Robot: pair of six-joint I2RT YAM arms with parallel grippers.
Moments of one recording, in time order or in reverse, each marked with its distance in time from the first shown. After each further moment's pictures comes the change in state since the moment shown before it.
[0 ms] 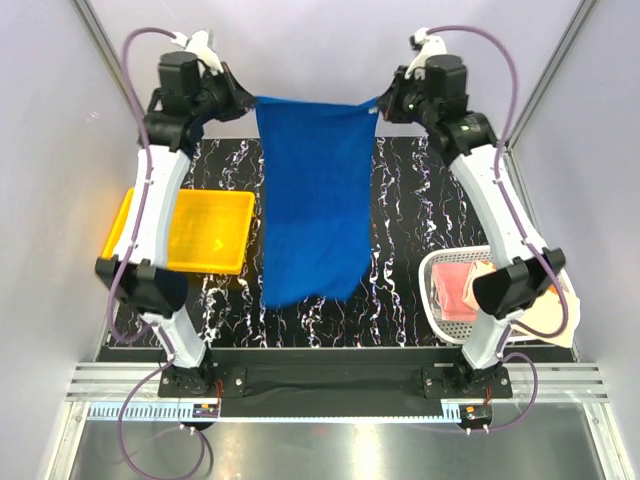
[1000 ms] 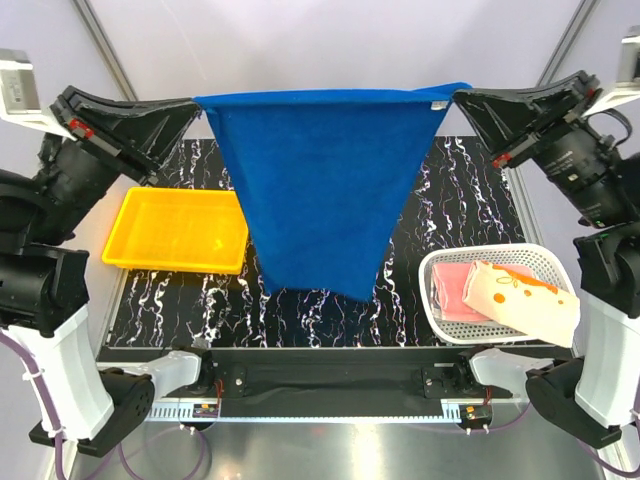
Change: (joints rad) left arm -0.035 -0.650 0.035 0.061 0.276 -0.094; right arm 0.011 -0.629 0.027 0.026 -0.298 0.127
